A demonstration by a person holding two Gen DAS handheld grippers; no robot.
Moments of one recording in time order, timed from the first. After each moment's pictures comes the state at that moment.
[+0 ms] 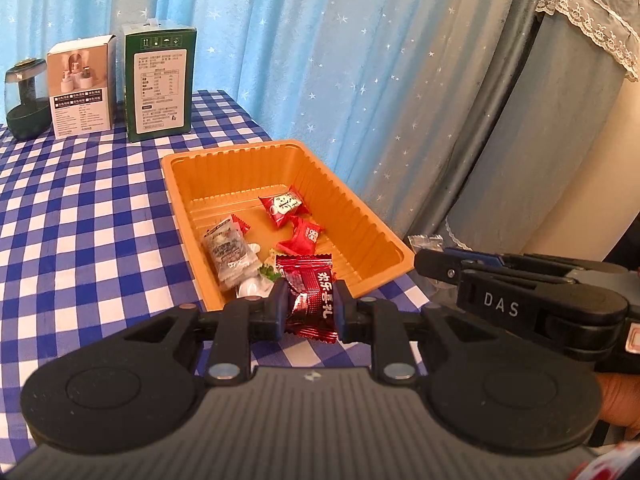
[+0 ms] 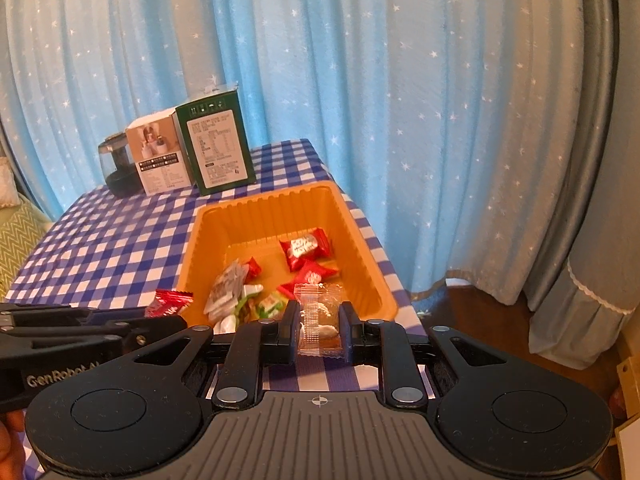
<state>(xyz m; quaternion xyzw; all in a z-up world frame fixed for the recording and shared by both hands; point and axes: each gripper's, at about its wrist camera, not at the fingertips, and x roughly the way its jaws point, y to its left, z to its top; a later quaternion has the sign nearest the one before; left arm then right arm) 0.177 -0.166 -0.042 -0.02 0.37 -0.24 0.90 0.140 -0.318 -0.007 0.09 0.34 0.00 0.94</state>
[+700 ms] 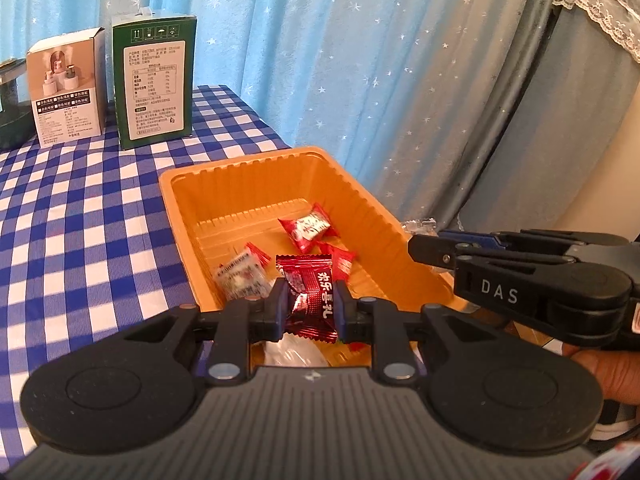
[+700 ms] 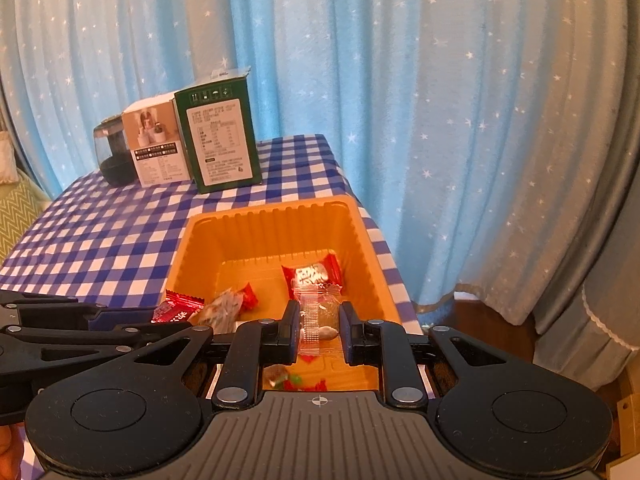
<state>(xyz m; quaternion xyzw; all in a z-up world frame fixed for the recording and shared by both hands) 0.255 -0.166 -0.061 -0.01 0.38 -0.24 0.89 0.225 -0.316 -0.023 0.05 0.36 0.02 0.93</state>
